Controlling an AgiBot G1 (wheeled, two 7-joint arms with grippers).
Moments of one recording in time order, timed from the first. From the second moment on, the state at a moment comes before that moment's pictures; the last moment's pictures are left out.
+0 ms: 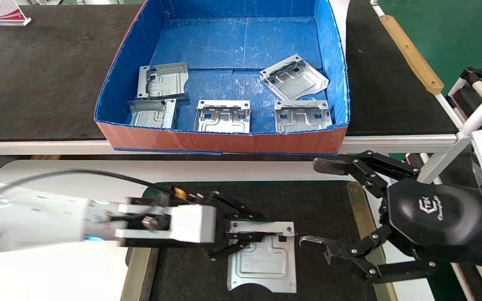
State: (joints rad) left arm -1.39 1.11 0.62 -0.68 1.15 1.36 0.55; right arm 1.07 -0.56 -0.37 1.22 -0.64 -1.42 0.12
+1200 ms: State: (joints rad) left arm -1.38 1.38 0.99 -0.56 0.92 0.76 0.72; right arm 1.07 -0.56 -0.37 1.22 -0.64 -1.42 0.12
